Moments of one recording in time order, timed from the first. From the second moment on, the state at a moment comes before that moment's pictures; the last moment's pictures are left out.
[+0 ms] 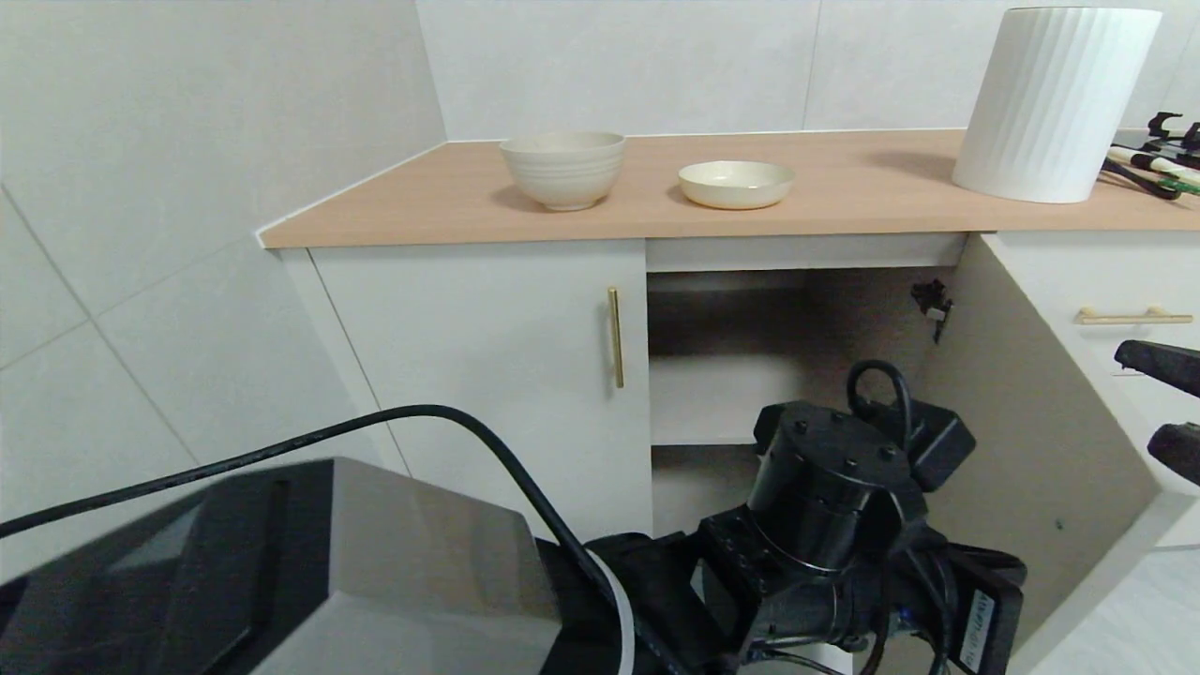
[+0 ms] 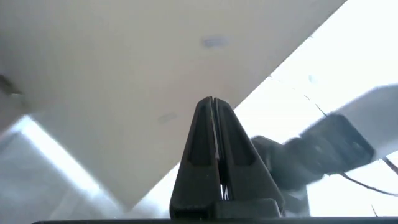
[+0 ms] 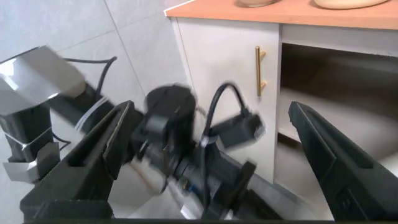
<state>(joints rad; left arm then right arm) -1.07 2.21 -1.31 -0.69 -0.30 -0.36 0.73 0.89 -0.60 -0.39 0.09 0.15</state>
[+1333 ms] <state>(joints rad) -0.33 1.35 -0.59 -0.51 -0.31 -0.23 0.55 1.40 -0.82 -0.26 0.05 0.15</state>
